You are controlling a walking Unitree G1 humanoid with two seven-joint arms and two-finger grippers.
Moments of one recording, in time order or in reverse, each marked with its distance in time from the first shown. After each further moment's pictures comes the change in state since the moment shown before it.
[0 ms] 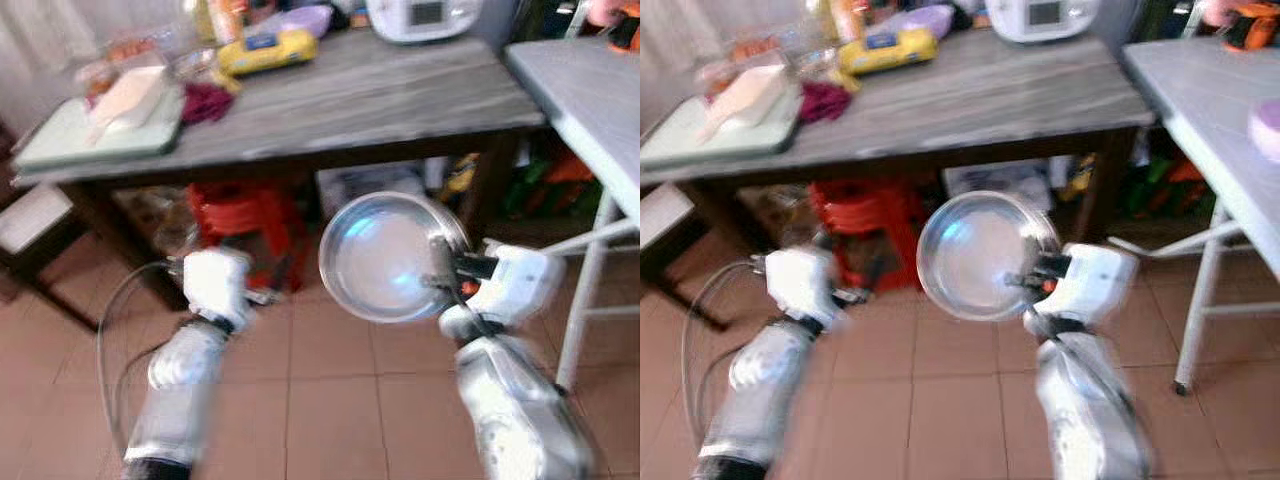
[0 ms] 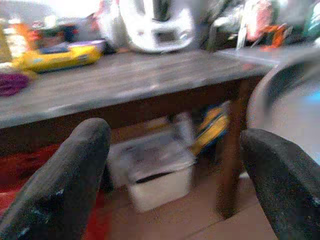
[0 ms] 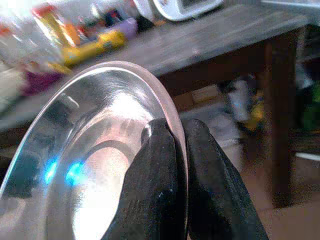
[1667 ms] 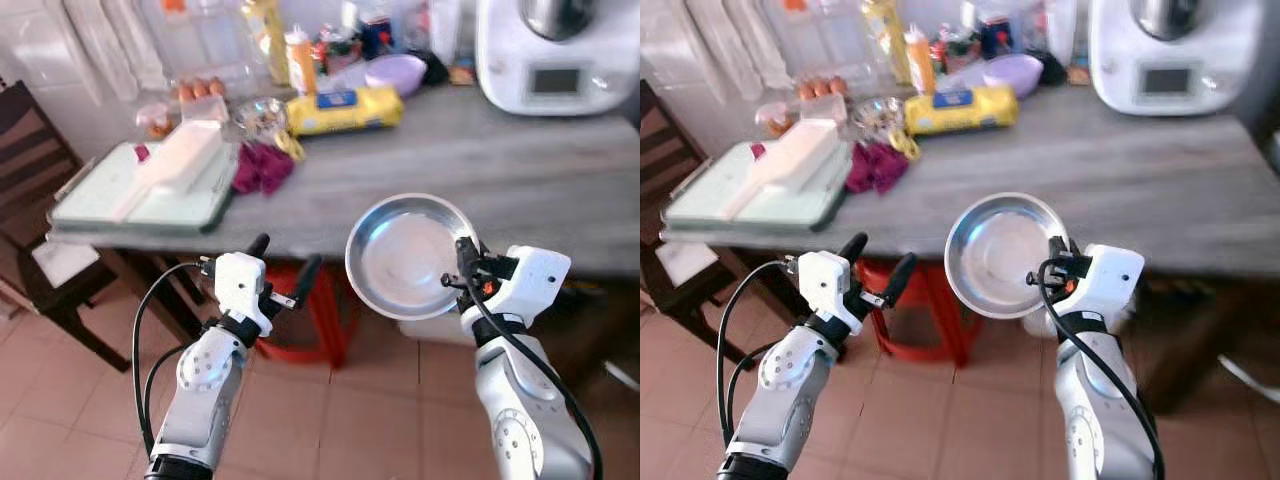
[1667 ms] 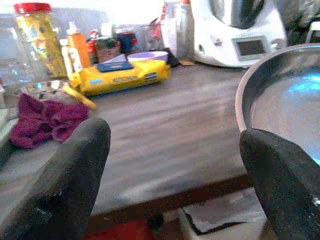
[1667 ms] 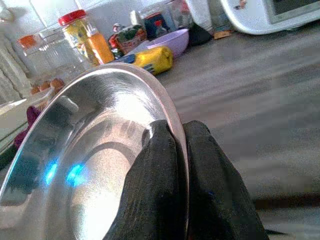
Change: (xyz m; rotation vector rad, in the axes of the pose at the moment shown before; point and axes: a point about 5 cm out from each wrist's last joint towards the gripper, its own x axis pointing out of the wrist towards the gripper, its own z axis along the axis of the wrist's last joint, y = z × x) left arm -0.003 -0.001 -0.006 -0.006 0.019 0.000; right arm 0.004 0.003 0.001 0.001 -0.017 -0.003
